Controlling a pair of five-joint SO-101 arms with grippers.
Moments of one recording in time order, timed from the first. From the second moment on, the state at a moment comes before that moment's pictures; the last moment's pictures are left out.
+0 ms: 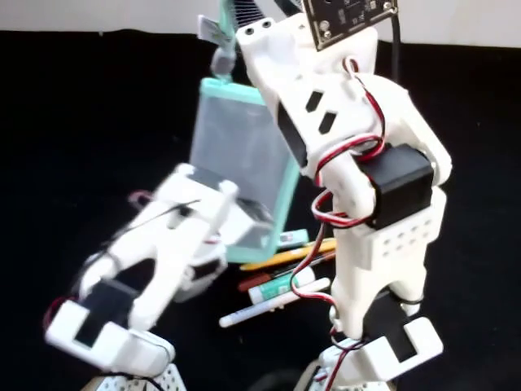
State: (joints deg) left arm 13.1 -3.1 30.9 99.7 -25.5; right arm -31.7 -1.4 -61.0 67.1 10.6
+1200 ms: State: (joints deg) left arm -19.9 -44.6 0.5 96.5 -8.6; right arm -38.5 -1.4 -61.1 75.2 4.6
